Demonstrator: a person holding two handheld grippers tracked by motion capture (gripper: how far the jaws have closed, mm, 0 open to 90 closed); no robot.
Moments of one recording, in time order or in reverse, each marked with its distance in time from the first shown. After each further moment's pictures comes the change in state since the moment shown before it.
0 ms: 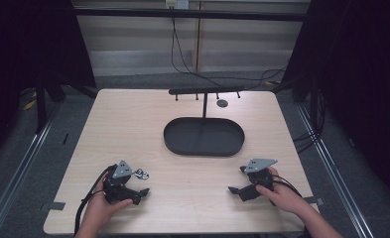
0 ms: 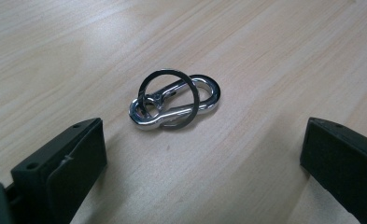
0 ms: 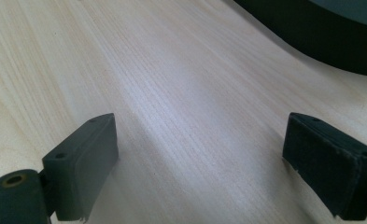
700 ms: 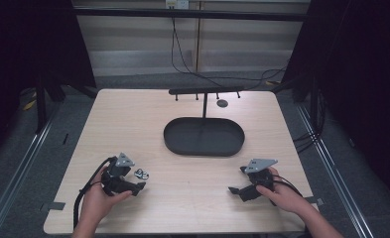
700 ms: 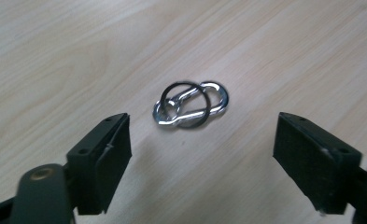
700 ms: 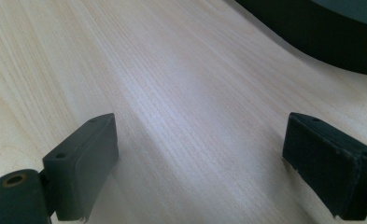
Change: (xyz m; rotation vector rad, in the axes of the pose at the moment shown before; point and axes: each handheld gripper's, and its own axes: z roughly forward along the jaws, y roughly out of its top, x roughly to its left) left arm 0.002 0.035 -0.018 0.151 0.032 -0.053; right arm 0.000 0.000 -0.001 -0.001 0.002 0.000
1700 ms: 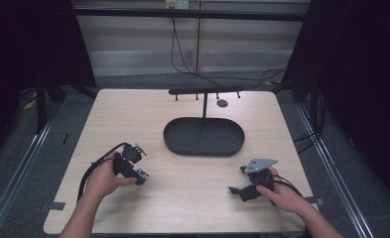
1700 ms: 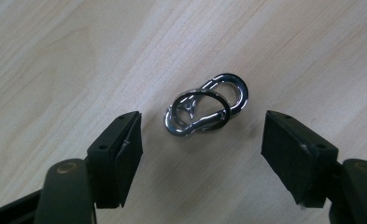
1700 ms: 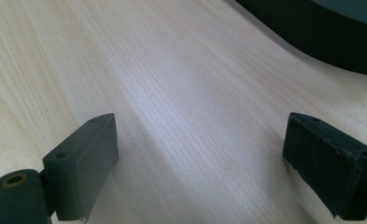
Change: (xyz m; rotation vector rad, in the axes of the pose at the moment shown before) left arm 0.014 0.049 0.024 0.372 -0.064 0.111; right arm 0.000 0.000 0.000 0.002 0.000 0.002
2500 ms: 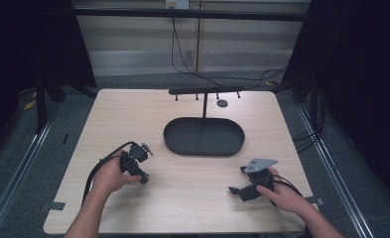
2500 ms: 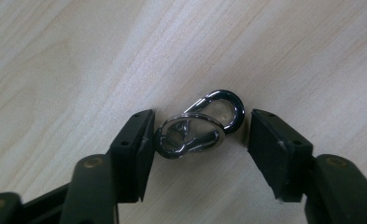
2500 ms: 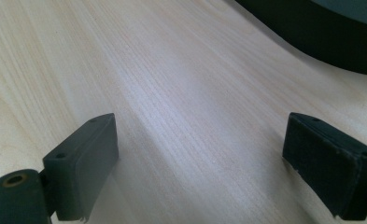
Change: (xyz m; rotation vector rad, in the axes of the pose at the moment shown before) left arm -0.002 0.015 0.009 0.073 -0.008 0.013; right arm 0.000 0.000 0.000 0.000 0.000 0.000
